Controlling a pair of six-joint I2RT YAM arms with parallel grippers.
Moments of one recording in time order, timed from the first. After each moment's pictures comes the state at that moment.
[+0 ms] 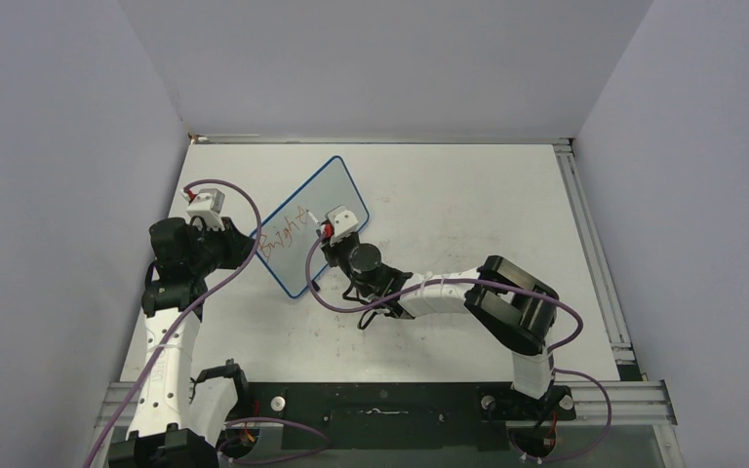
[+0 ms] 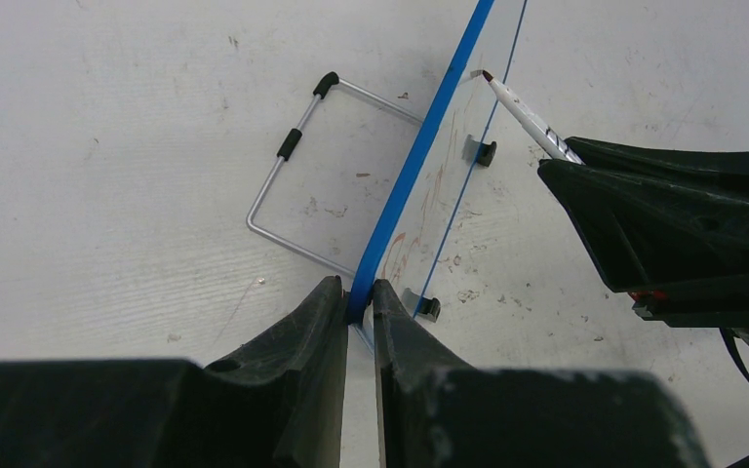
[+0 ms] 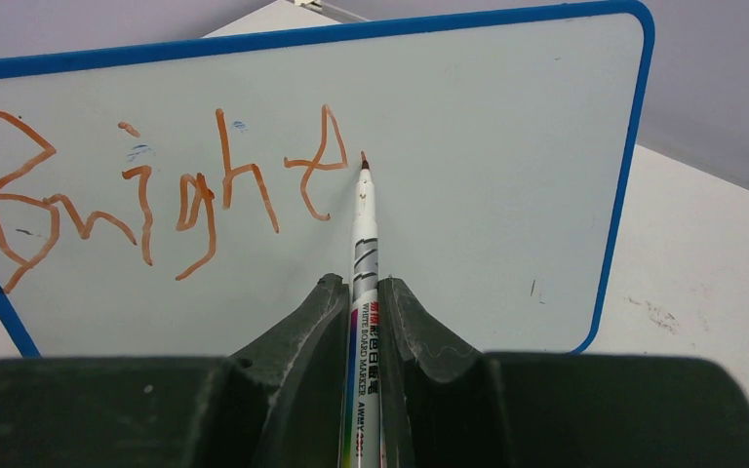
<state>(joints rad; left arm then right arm) 0.18 0.86 0.73 -0.37 0.50 -0.12 1.05 1.89 1.03 0.85 0.41 -0.03</state>
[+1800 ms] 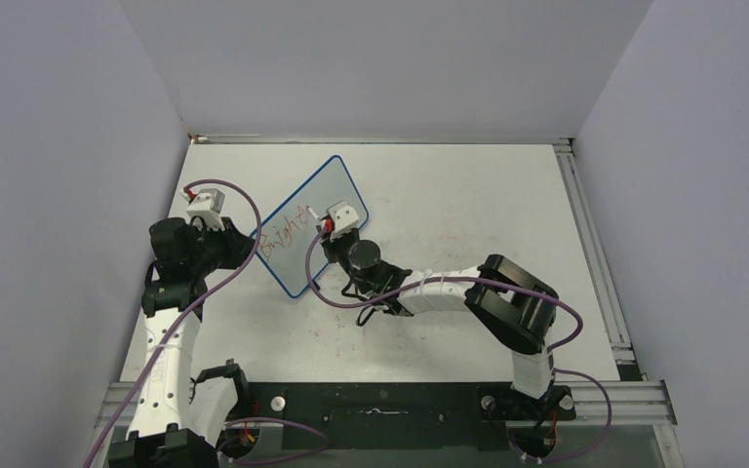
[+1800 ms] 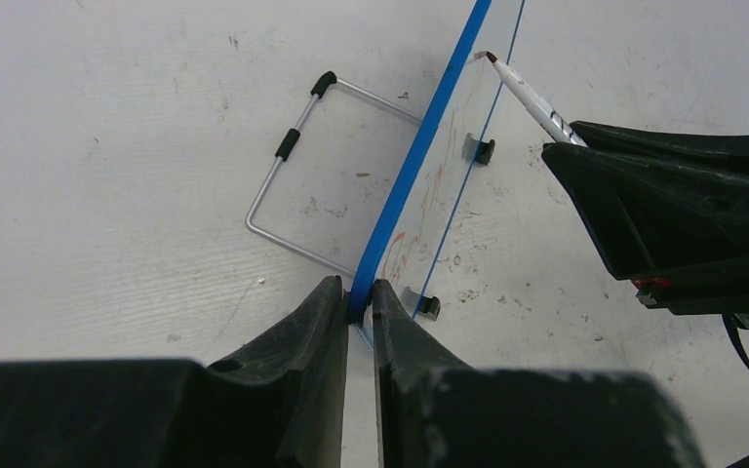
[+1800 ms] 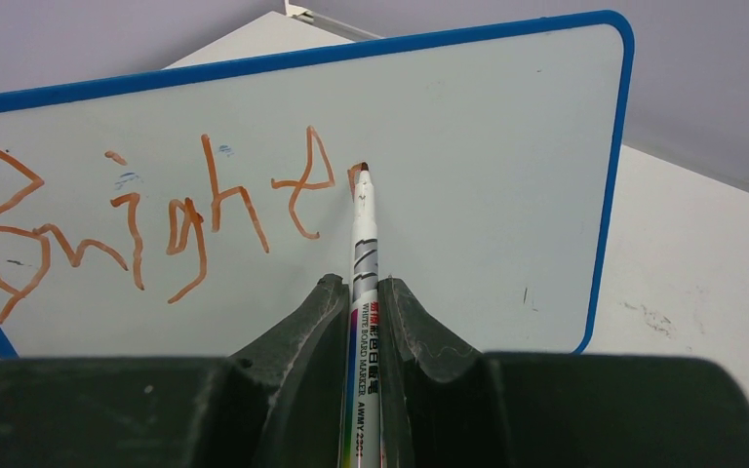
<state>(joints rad) 0.18 0.86 0.73 -0.37 0.50 -0.12 1.04 1.90 1.05 0.84 0.43 -0.02</state>
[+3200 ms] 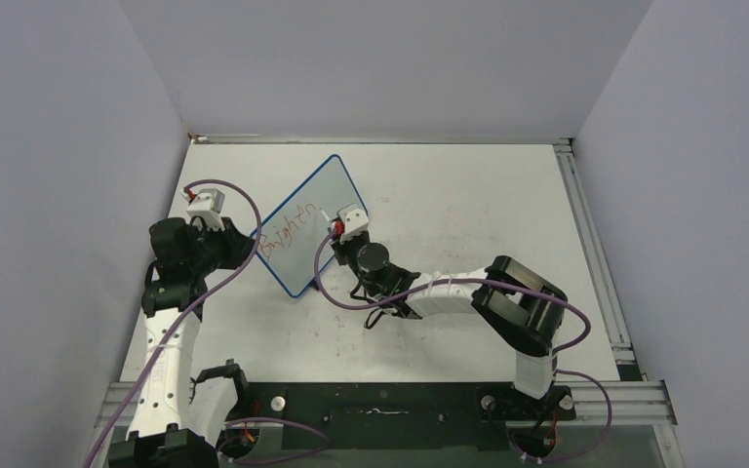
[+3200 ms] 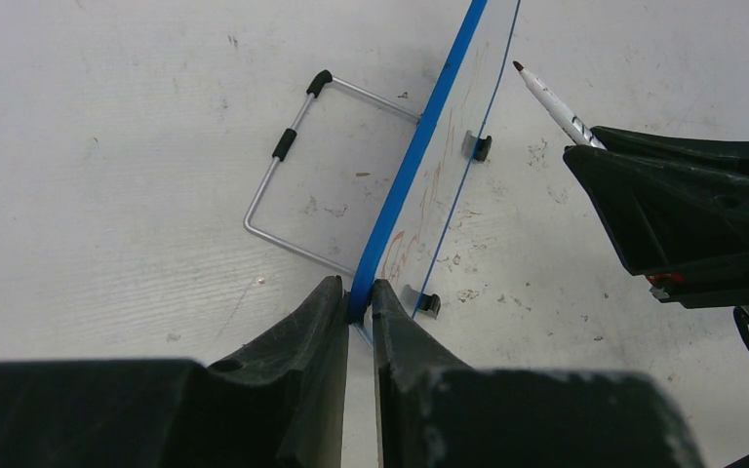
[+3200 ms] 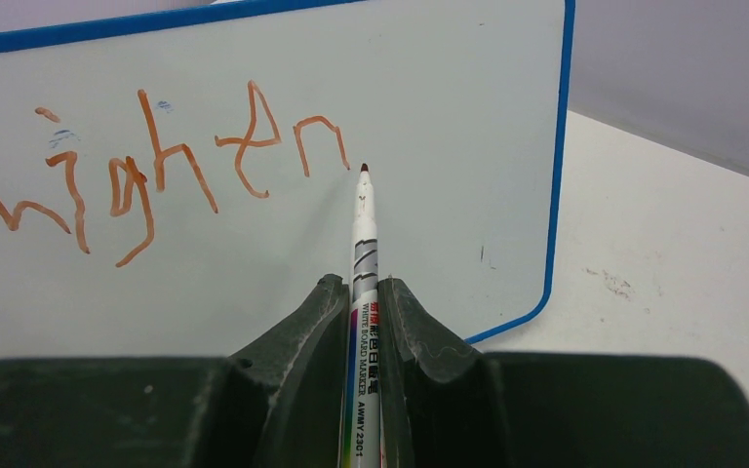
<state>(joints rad) 0.18 0.86 0.73 -0.37 0.50 -0.12 1.02 1.85 0.97 0.84 0.46 -0.01</state>
